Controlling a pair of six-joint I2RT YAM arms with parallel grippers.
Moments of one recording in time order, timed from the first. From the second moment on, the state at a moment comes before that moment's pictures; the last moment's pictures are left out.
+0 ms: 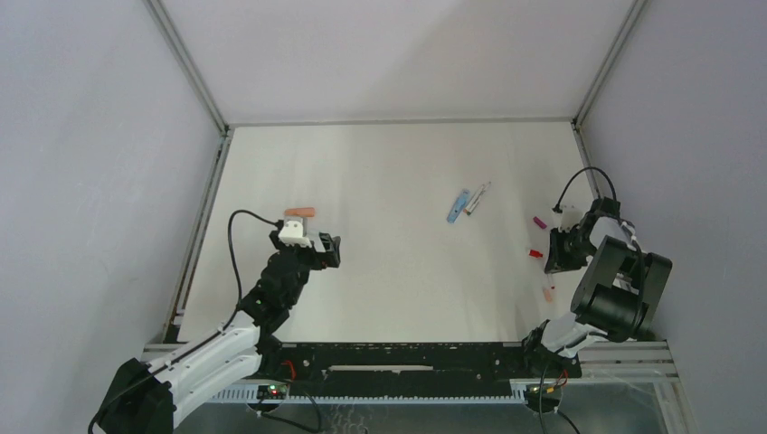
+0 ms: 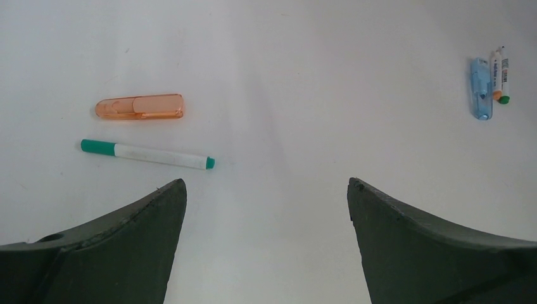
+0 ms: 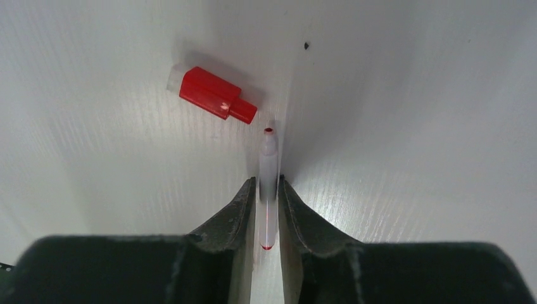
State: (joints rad) left arm -0.61 0.74 0.18 0.35 -0.39 -0.25; right arm -0.49 1.53 0.81 -0.67 -0.33 -0.49
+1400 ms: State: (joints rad) left arm -0.73 0.84 0.18 0.90 0.13 -0.71; right arm 0.03 1.03 0.83 -0.67 -1.14 -0.71
